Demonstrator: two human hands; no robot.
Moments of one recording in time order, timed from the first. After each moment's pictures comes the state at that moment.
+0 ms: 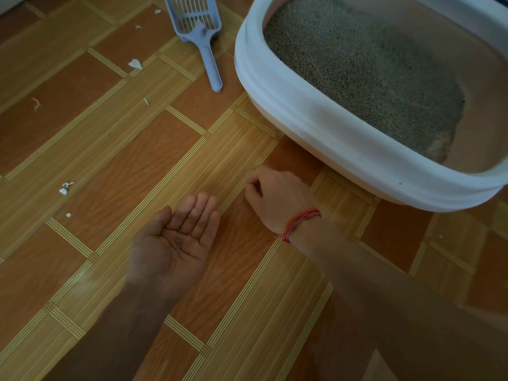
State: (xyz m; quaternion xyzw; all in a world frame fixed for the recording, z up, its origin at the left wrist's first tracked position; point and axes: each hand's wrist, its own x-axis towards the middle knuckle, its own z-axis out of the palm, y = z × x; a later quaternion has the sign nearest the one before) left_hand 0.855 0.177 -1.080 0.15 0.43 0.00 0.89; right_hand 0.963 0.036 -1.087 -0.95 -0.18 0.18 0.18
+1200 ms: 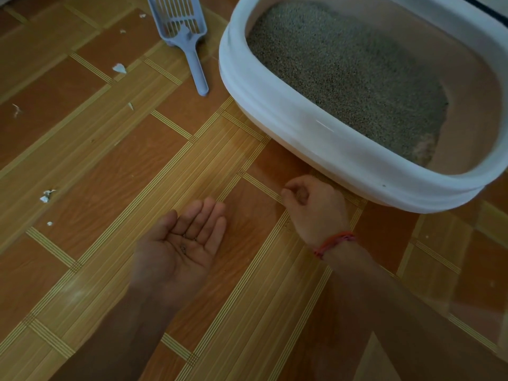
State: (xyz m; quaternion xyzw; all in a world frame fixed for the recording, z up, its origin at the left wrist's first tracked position) left_hand 0.863 0.156 -1.076 0.14 0.42 -0.02 0.90; right_hand 0.962 -0.034 -1.097 -0.95 -0.04 0.11 0.30
